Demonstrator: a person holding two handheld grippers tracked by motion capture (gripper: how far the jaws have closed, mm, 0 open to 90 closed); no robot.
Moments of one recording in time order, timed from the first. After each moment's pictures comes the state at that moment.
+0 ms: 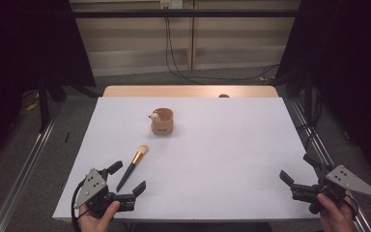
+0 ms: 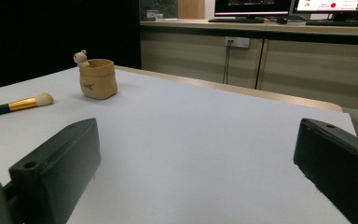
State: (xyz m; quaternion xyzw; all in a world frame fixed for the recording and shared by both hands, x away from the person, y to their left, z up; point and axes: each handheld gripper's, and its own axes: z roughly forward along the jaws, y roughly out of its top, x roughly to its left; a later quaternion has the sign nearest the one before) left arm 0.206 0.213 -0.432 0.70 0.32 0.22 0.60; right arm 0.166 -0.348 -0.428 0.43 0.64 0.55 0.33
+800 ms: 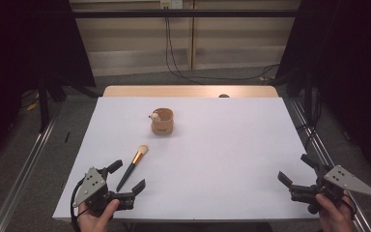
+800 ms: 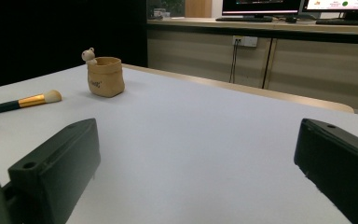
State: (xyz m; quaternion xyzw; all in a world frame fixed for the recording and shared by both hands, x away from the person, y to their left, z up) left arm 0.209 0.215 -0.430 0.70 0.32 0.21 0.61; right arm 0.167 -0.346 -0.430 0.41 0.65 0.55 0.32
